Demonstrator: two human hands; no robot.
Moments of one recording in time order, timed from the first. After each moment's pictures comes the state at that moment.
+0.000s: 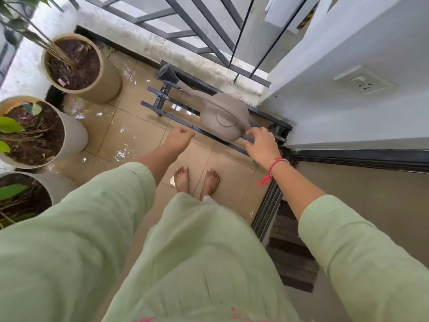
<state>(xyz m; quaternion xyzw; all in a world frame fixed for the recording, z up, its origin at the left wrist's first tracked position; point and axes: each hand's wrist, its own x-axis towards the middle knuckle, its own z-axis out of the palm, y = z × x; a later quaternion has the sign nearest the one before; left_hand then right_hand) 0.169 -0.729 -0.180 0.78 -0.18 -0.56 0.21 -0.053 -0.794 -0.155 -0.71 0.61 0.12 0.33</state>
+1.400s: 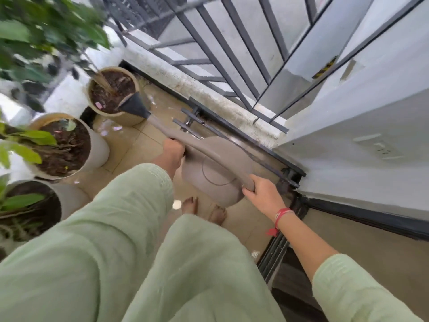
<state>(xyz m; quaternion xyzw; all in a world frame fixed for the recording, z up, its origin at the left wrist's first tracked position) 0.254 -0.774 -0.184 0.75 0.11 -0.48 0.43 -0.011 -0.788 -0.129 -0.78 0.48 0.12 0.38</state>
